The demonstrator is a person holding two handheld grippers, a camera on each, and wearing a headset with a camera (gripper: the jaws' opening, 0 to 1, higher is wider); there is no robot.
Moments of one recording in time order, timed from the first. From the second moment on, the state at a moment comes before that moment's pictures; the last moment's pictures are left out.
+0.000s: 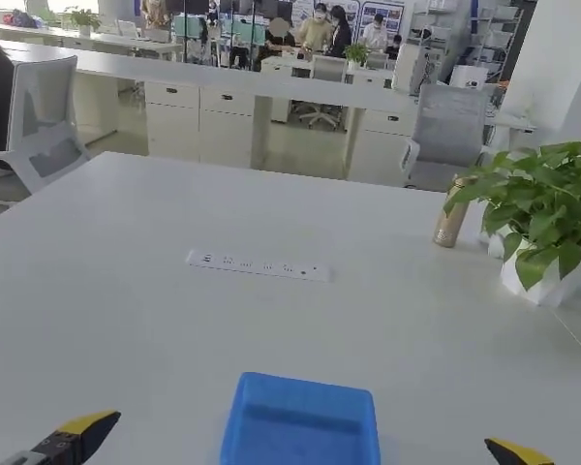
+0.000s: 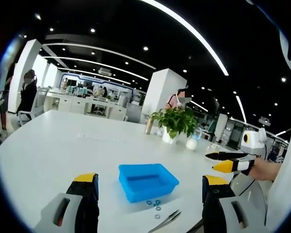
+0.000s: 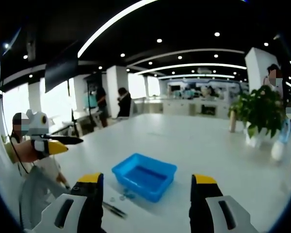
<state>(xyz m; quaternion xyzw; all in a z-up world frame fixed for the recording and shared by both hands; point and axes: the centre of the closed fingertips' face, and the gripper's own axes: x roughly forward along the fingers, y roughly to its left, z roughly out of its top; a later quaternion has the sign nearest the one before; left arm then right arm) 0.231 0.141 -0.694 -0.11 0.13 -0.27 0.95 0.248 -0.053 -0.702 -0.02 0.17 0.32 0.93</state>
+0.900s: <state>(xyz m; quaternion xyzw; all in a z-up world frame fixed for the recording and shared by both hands) 0.229 0.148 -0.709 -0.08 0.15 -0.27 0.95 0.246 -0.050 -0.707 -0.03 0.18 0.33 0.93</state>
